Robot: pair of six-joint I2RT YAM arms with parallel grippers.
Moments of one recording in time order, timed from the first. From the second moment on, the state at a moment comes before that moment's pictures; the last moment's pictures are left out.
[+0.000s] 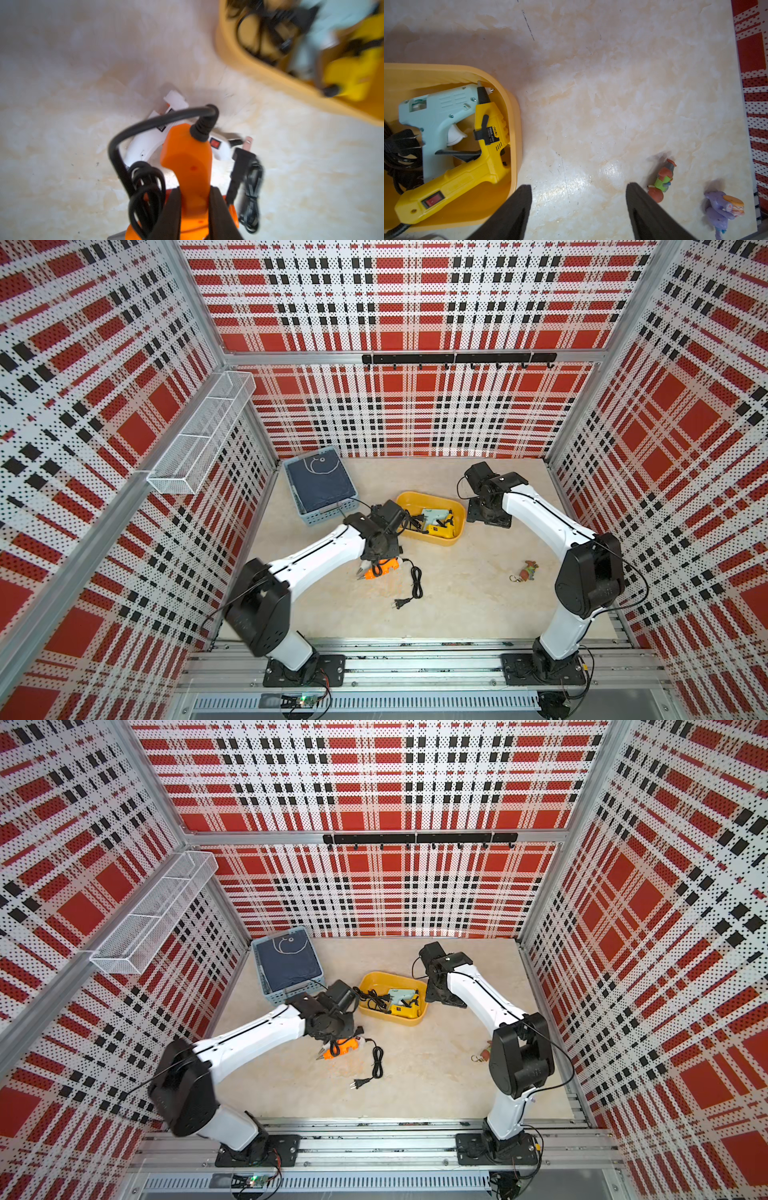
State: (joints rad) left arm -0.66 1.46 1.20 -0.82 -0.16 -0.74; right arm 0.39 1.77 1.55 -1.08 0.33 0.63
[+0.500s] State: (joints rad) left arm -1.01 1.03 1.02 -0.57 -0.67 -0.82; right arm 0.39 1.77 1.55 -1.08 0.34 0.63
